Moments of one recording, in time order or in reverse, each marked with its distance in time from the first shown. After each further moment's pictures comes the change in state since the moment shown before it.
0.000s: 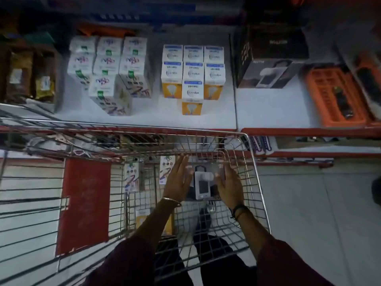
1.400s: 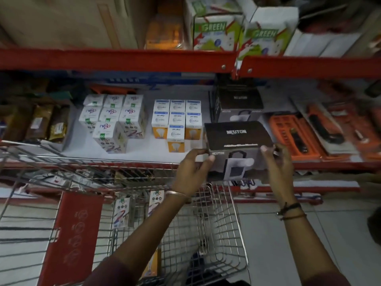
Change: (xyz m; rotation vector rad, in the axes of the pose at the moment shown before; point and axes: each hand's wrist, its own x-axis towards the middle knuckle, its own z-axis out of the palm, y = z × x) left_hand 0.028 0.214 -0.082 -0.429 0.181 0.094; right_hand 0.012 -0.066 -0.247 0.719 0.400 -0.184
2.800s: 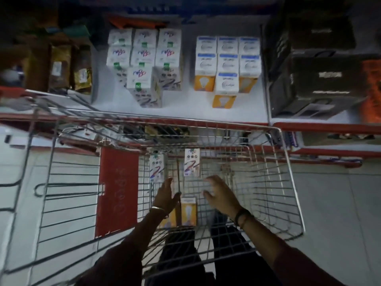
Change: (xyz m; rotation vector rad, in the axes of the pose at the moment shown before) left_hand -0.125 -0.269 -0.134 0.516 -0.270 -0.537; right_hand -0.174 0.142 0.193 -0.633 -0.990 0.226
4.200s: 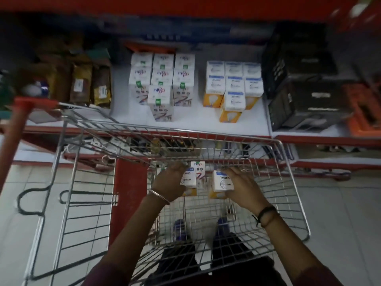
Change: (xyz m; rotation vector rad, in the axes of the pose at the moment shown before) left_hand -0.019 0.076 -0.119 0.424 0.020 0.374; right_hand -0.033 -0.075 -0.067 -0.347 0.190 -0.016
